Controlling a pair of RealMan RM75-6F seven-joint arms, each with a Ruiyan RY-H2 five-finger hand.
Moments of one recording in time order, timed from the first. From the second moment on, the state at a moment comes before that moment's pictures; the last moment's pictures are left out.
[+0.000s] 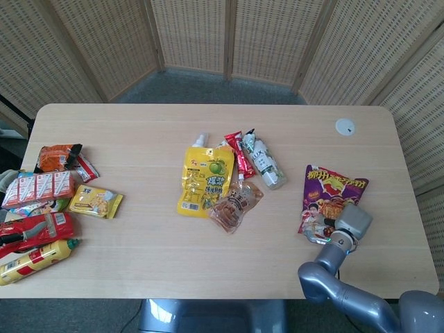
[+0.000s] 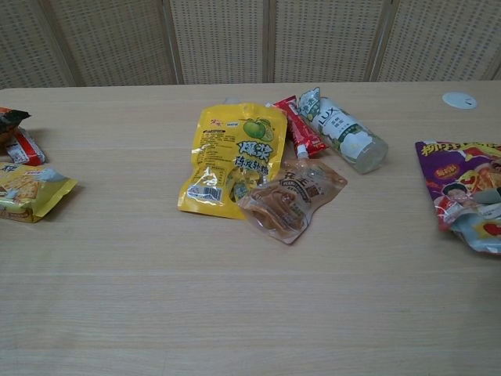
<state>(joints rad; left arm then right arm) -0.13 -0.90 -0.10 -1.79 1.39 1.40 -0.17 0.61 -1.79 0.44 -1.32 -0.23 1.51 -0.98</state>
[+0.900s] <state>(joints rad) -0.13 -0.90 -0.10 -1.80 1.40 1.42 -0.17 0.53 -1.58 0.42 -1.75 -0.46 1.66 -0.94</state>
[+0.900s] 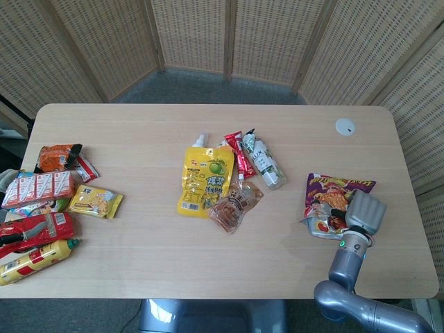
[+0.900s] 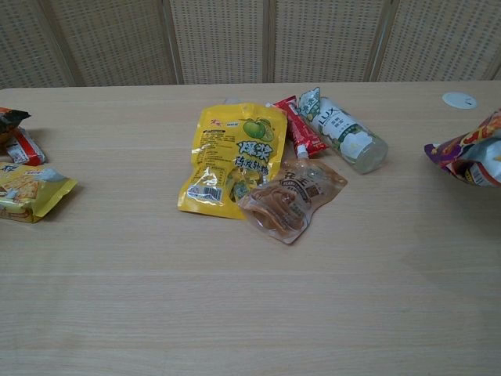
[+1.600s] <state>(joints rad) -0.12 -0.89 -0.10 -1.81 1.41 1.43 -0.17 0.62 -1.43 0.53 -2.09 -0.55 1.81 -1.06</state>
